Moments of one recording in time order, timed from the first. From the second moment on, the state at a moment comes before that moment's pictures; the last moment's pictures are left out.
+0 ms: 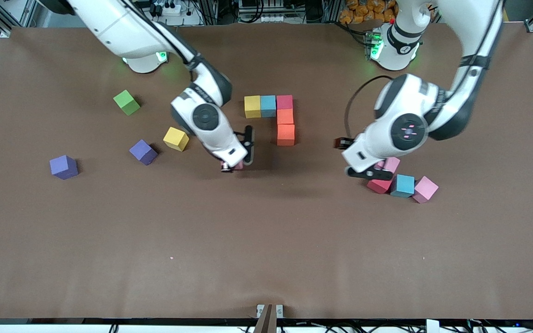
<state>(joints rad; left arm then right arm) -0.07 0.31 -0.33 -1.83 0.02 1.85 -0.22 0.36 0.60 0.38 -1.87 -0.20 2.41 -0.70</state>
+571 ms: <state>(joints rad) -0.03 0.25 -0.22 -2.14 0.12 2.13 0.03 0.51 0.66 0.38 -1.81 -0.20 2.41 -0.55</state>
